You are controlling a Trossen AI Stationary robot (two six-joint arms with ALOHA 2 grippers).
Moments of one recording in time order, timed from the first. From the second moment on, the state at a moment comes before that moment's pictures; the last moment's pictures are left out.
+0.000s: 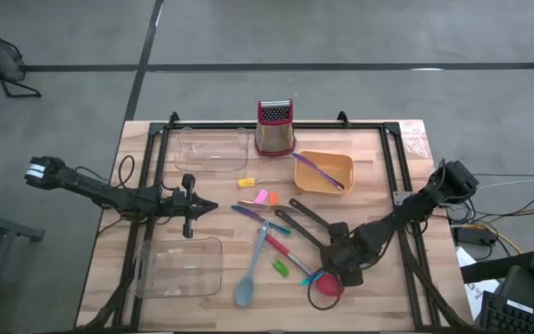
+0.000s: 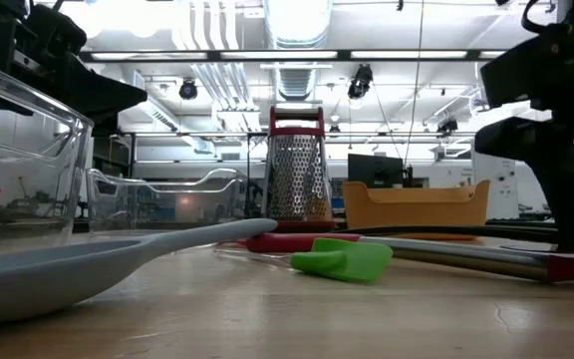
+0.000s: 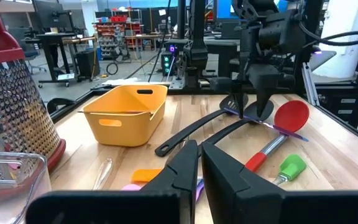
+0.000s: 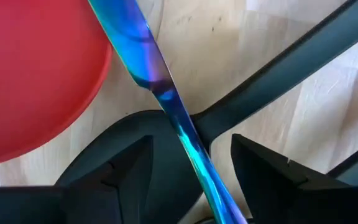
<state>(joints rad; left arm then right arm) -0.24 0.58 0.01 0.58 -0.30 0.00 0.54 1.66 0.93 -0.69 0.03 0.41</state>
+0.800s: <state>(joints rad) -0.24 0.58 0.01 0.58 -0.30 0.00 0.54 1.70 0.93 -0.70 0.03 0.39</state>
